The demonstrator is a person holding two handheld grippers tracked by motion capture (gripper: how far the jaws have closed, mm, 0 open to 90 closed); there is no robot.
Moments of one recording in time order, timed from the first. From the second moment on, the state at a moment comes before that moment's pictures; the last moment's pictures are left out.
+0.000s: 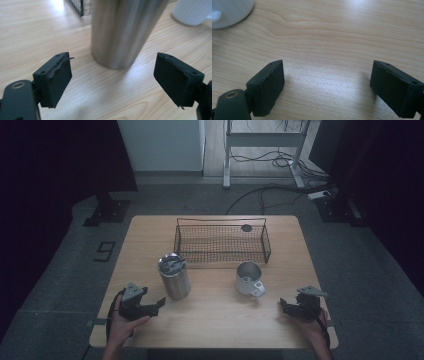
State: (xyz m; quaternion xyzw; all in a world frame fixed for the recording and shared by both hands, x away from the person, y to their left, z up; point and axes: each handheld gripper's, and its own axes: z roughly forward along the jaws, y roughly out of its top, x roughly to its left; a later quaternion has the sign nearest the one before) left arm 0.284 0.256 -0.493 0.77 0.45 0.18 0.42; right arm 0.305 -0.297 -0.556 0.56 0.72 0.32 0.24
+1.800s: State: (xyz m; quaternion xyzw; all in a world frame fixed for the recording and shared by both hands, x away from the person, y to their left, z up) left arm 0.320 0.212 -0.457 0.77 0.43 0.19 0.43; right arm 0.304 -0.297 -0.556 0.56 0.72 0.32 0.24
